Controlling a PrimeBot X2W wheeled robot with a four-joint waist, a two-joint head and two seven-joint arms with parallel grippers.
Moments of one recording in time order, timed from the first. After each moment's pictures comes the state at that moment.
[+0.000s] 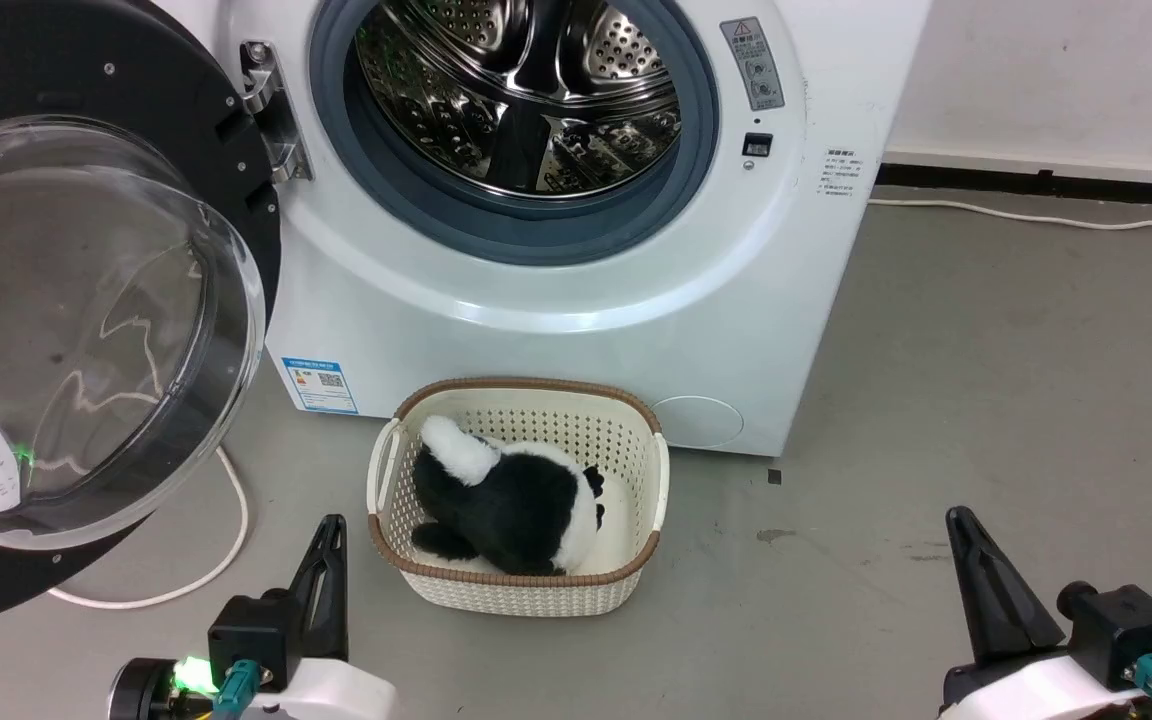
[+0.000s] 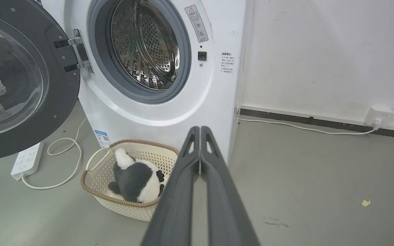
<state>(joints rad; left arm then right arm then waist) 0.02 0.07 -0.05 0.07 -0.03 0.03 -0.14 0.05 -0.05 -0.03 0.02 0.07 0.13 -0.14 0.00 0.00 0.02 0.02</state>
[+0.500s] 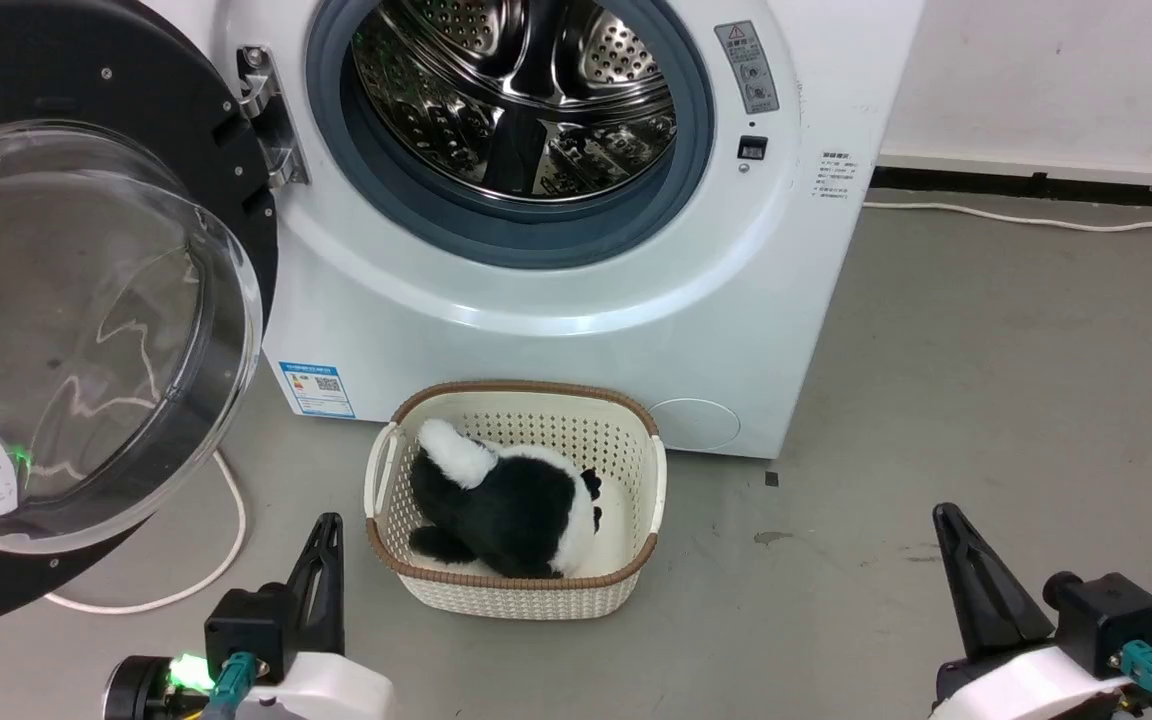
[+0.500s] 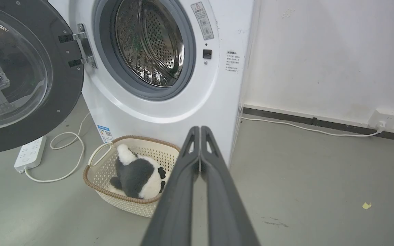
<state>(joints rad) 0.02 0.07 -0.04 0.06 -0.03 0.03 -0.11 0.03 -0.05 -0.03 0.01 0.06 0.13 -0.11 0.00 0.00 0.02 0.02</state>
